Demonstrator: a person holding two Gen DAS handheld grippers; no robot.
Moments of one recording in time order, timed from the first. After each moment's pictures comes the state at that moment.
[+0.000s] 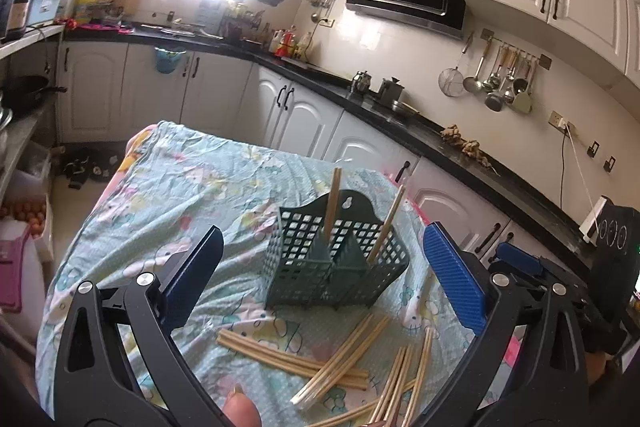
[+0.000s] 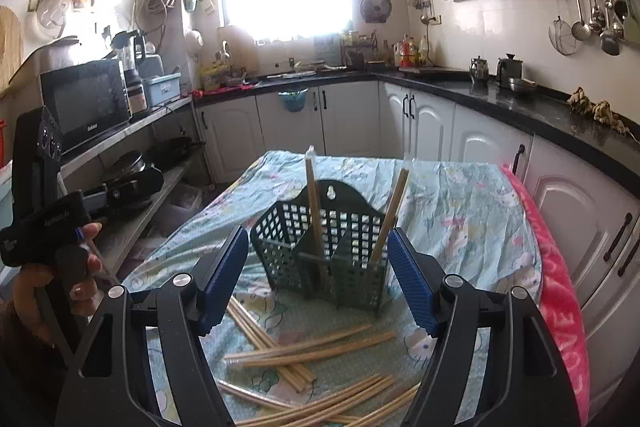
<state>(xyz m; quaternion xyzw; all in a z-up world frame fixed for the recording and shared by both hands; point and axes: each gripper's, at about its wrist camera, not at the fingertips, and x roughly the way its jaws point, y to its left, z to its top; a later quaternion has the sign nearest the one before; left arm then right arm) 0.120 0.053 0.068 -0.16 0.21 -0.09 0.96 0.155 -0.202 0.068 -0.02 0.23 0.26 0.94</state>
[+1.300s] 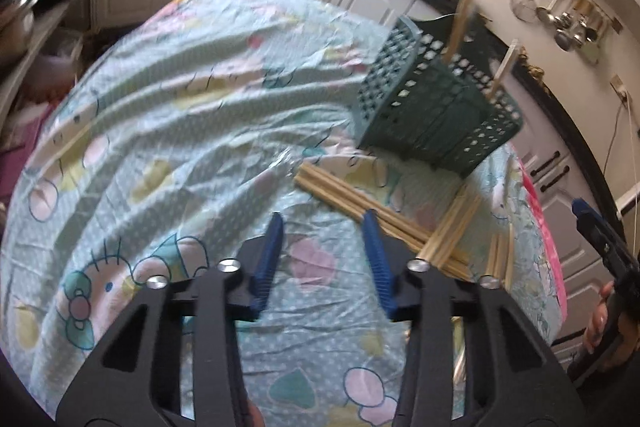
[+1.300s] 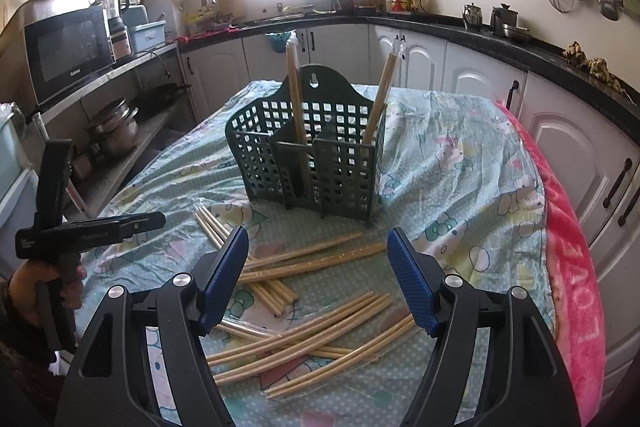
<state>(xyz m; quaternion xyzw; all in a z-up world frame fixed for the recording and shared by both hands) 0.124 0.089 -0.081 -0.20 0.41 -0.04 0.89 0.146 -0.209 -0.010 -0.04 0.32 0.24 0.92</state>
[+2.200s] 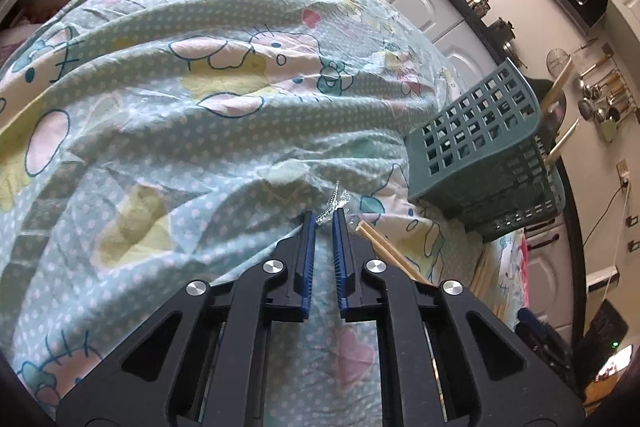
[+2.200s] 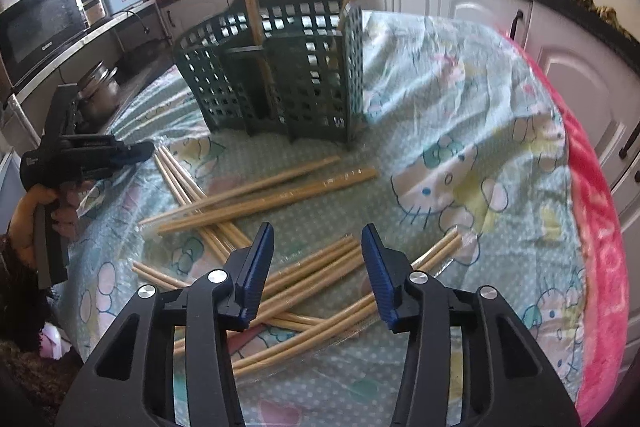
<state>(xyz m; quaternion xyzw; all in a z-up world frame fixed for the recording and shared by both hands) 0.183 0.137 -0.122 -0.33 0.43 -0.03 0.84 0.185 -0.223 -0.075 -0.04 0.43 0.23 0.87</state>
